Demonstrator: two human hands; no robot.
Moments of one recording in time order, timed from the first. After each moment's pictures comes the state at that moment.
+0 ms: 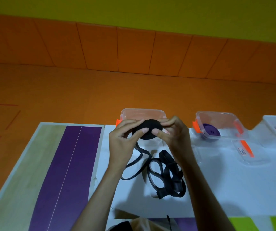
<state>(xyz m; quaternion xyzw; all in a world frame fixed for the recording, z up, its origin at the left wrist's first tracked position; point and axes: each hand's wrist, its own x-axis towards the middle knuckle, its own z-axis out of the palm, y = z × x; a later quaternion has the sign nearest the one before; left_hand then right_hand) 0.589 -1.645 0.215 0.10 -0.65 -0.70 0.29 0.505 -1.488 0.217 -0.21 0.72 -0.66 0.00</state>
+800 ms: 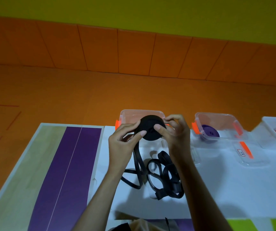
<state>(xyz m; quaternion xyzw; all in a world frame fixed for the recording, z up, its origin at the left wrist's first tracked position) 0.594 -1.638 0.210 0.13 -0.65 -0.69 0.29 0.503 -1.487 0.210 -0.17 0.71 -0.68 -0.03</state>
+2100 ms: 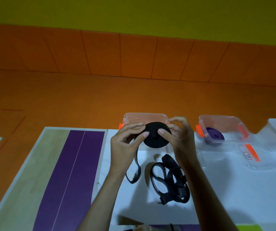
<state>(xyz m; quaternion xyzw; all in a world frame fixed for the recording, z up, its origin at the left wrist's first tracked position) 0.591 -1.649 0.212 0.10 -0.67 -0.67 0.30 0.502 -1.487 0.216 -0.20 0.73 -0.65 -0.02</state>
